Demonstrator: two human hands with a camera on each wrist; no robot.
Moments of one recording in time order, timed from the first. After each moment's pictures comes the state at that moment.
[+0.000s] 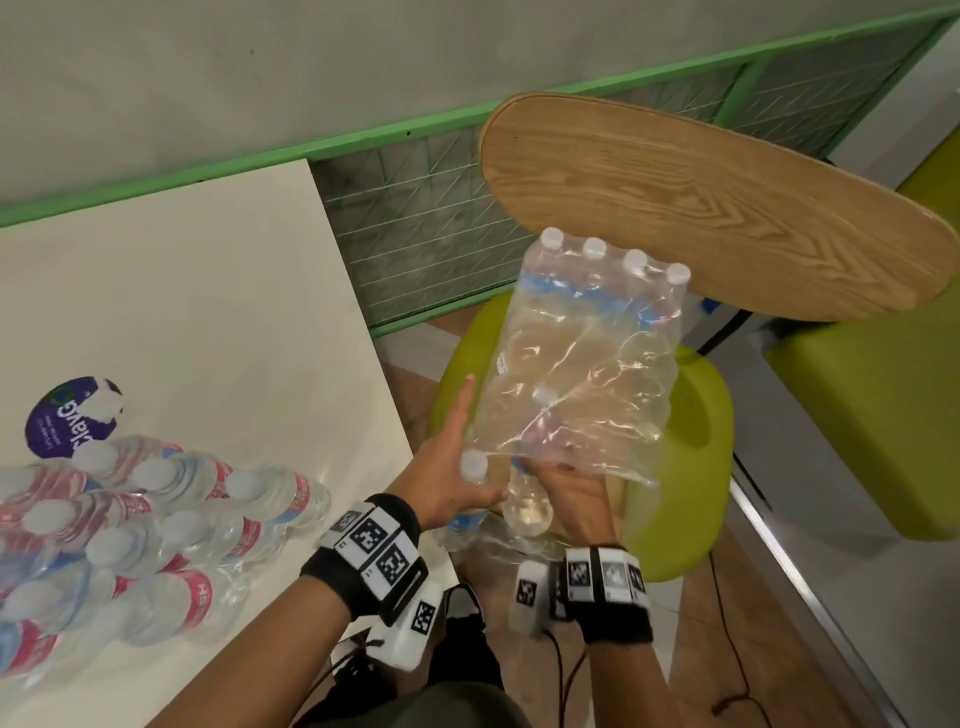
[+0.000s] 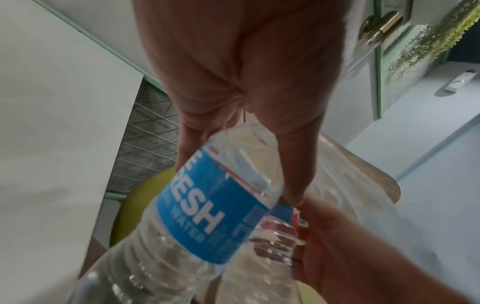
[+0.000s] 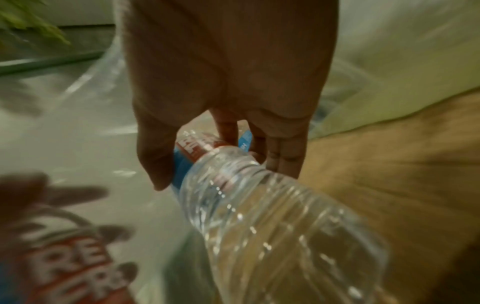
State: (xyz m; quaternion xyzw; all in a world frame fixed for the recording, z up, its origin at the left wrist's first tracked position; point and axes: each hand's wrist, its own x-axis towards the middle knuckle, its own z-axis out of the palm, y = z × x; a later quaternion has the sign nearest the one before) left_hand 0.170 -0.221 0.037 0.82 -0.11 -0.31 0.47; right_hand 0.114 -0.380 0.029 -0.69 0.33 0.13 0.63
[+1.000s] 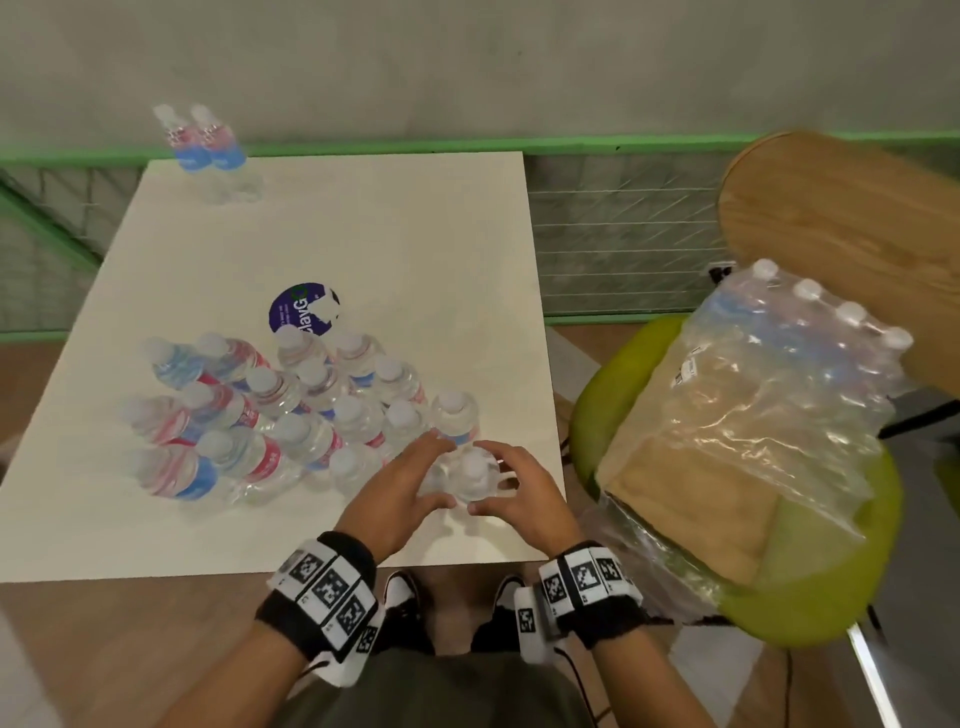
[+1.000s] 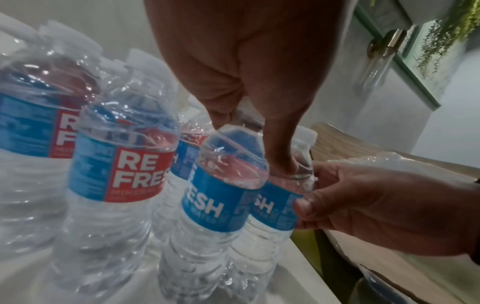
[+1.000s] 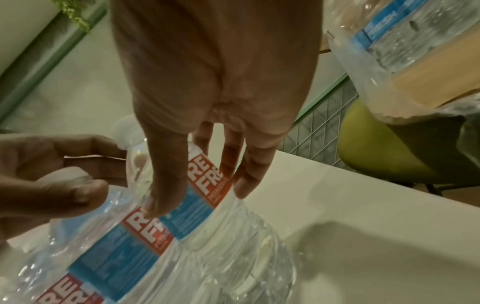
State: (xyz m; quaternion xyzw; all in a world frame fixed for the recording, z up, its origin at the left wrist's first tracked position) left_hand 0.063 -0.026 0.035 0.92 0.00 -0.15 0.37; right_hand 0.103 -0.210 -0.019 -0.79 -0.07 0.26 0.55
